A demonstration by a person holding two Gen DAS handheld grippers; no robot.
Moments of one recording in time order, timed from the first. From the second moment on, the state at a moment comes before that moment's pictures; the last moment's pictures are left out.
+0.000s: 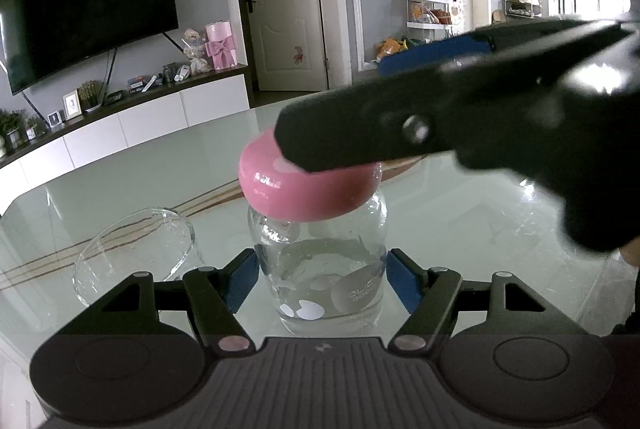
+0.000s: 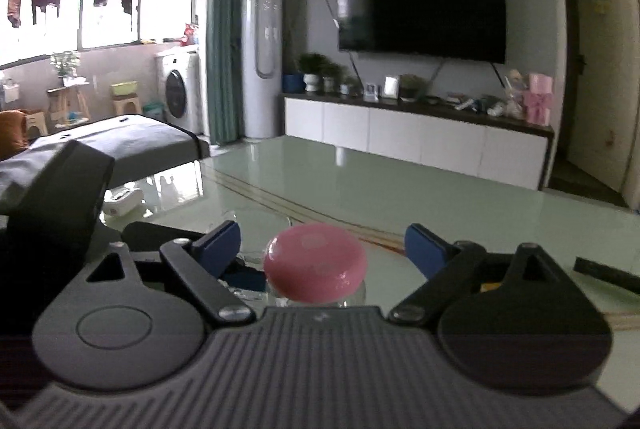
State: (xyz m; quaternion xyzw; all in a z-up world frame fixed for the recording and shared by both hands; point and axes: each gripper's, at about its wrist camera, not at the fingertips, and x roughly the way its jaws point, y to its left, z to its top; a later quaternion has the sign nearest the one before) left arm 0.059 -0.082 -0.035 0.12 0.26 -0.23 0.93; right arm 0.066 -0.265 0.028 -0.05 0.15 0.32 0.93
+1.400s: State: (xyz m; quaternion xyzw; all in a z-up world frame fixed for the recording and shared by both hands) left arm 0.060 -0.084 -0.031 0.11 0.27 -0.23 0.93; right arm 0.085 -0.278 0.018 -0.06 0.17 0.39 0.90
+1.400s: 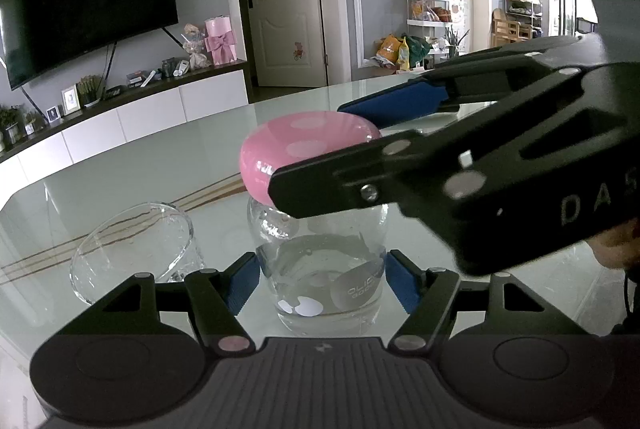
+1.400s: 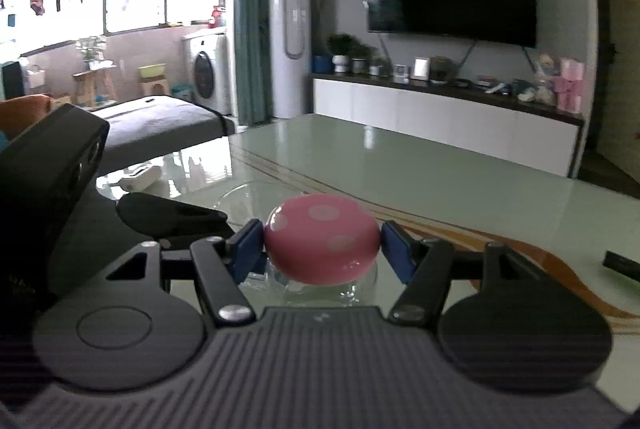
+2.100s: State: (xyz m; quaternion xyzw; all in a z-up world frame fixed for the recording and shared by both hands) left arm 0.058 -0.084 -0.029 0.11 0.27 -0.23 0.93; right arm 0.099 -0.301 0.027 -0.07 0.16 0.48 0.86
